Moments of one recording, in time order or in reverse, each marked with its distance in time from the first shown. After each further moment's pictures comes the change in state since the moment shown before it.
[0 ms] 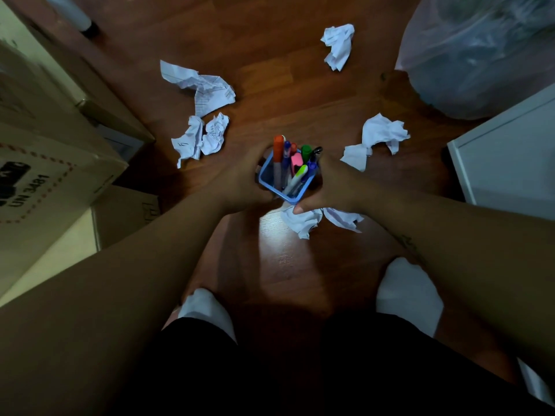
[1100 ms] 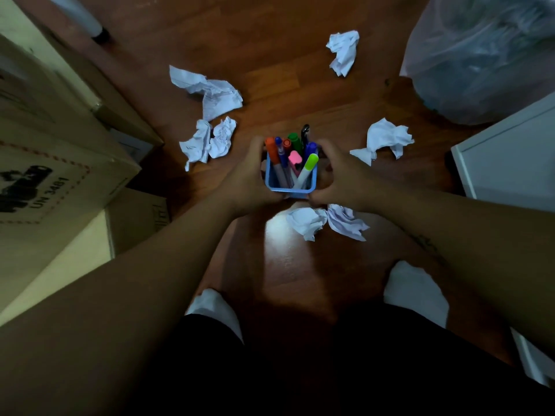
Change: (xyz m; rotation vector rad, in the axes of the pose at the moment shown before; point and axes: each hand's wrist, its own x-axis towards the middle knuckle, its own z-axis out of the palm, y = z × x) left_hand -0.005 0.000 0.006 -0.138 0.129 0.049; right_hand -0.017 -0.014 -0.008 0.082 0.122 -0.091
